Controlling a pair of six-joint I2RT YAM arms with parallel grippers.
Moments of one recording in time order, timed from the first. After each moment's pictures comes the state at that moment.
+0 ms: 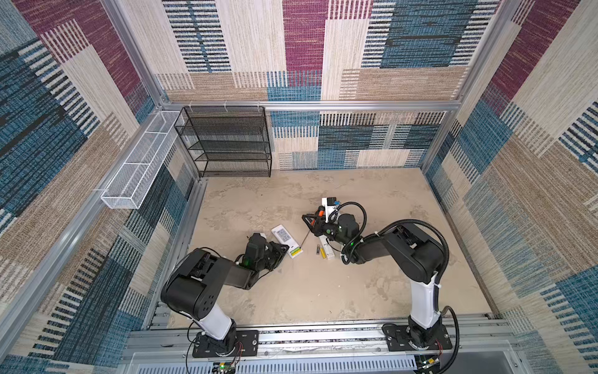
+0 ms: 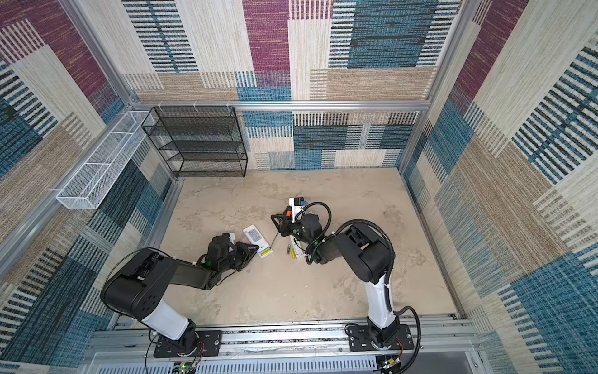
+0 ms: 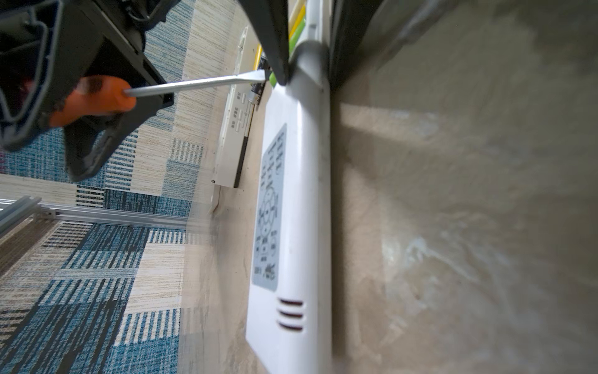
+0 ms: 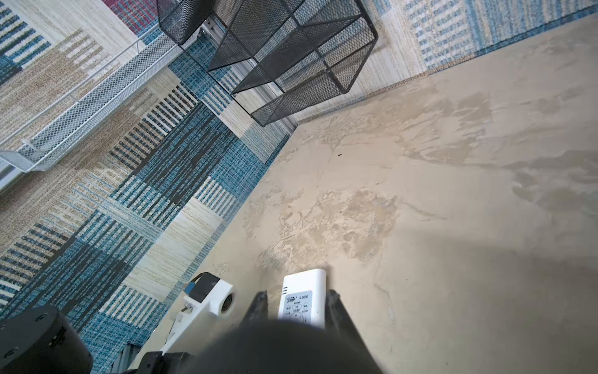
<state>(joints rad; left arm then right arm) -0.39 1.64 0.36 0.67 0.32 -1.25 0.63 2.00 0.84 1.06 -0.31 0.73</state>
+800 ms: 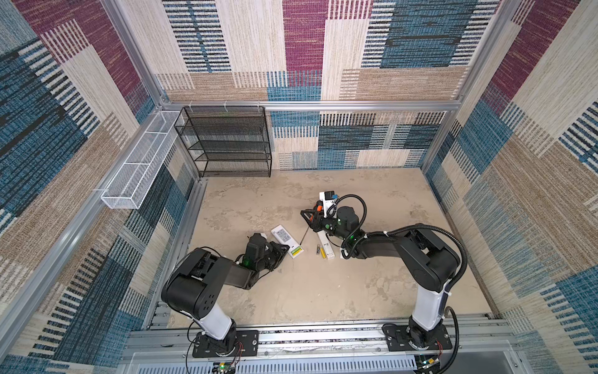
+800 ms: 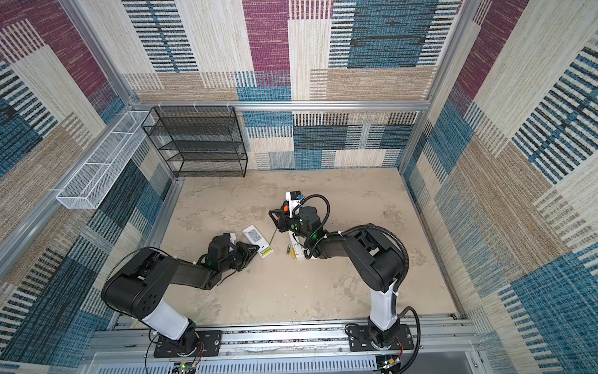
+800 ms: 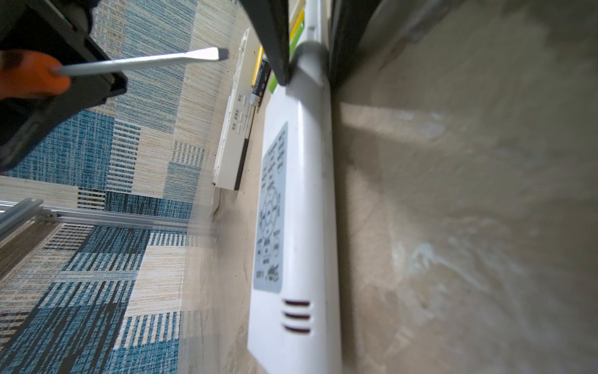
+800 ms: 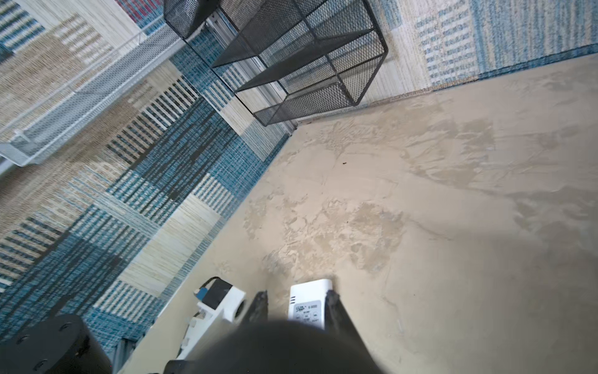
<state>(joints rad) -0.39 1.65 0.36 0.68 0.32 -1.25 0.64 1.89 0.92 0.81 -0.26 0.57</state>
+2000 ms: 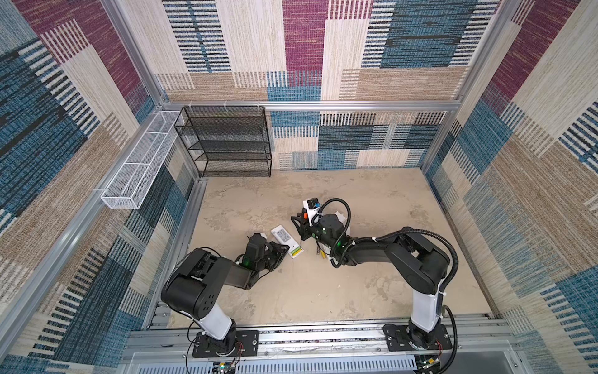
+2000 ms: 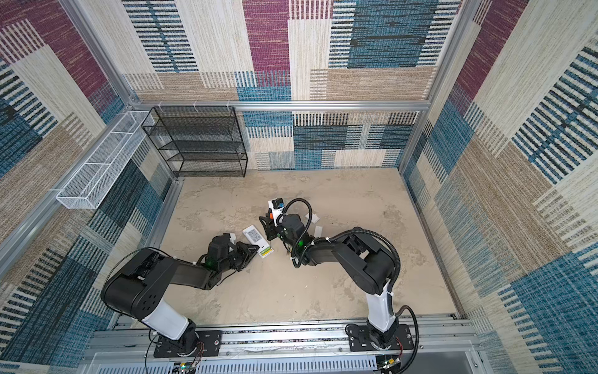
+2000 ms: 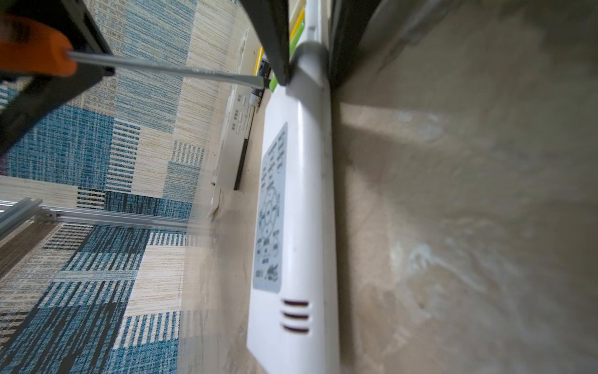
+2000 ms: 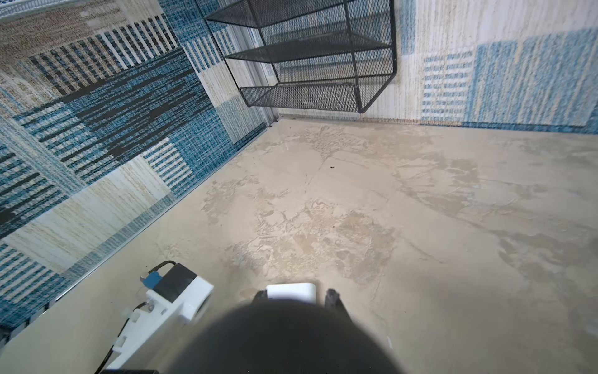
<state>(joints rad) -0.39 1.64 0.35 0.67 0.32 -1.25 0.81 1.93 0.94 0.81 0.02 0.30</state>
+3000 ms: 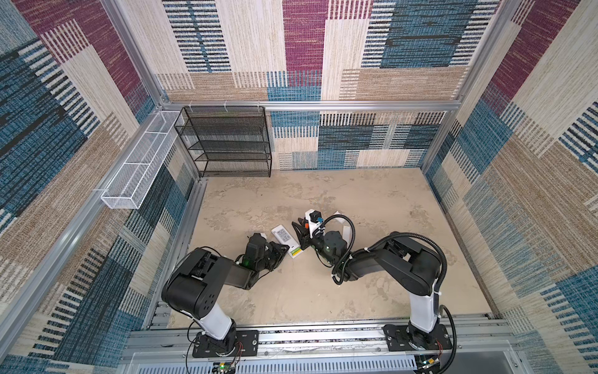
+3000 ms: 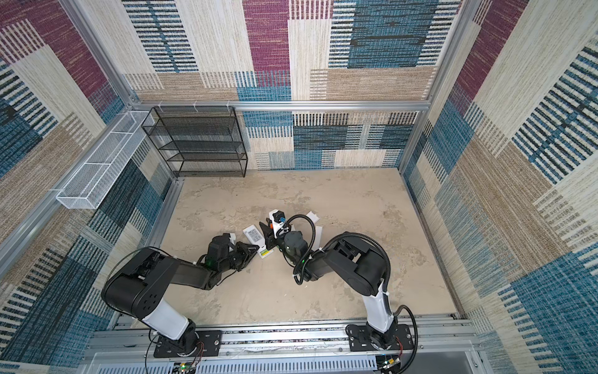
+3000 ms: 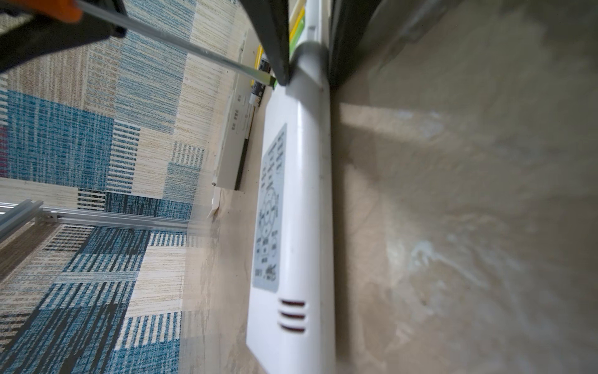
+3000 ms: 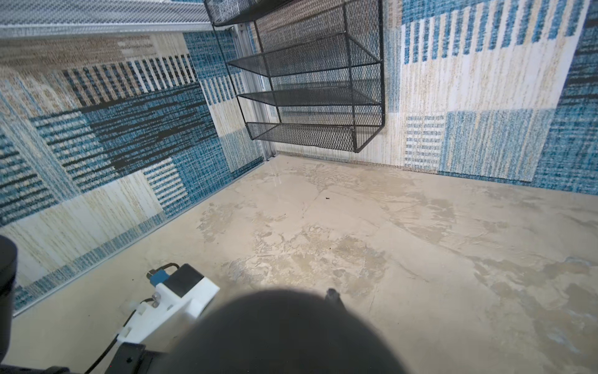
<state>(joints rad) -0.39 1.66 0.34 0.70 0.33 -1.25 0.86 1.98 0.78 1.17 0.13 0.25</state>
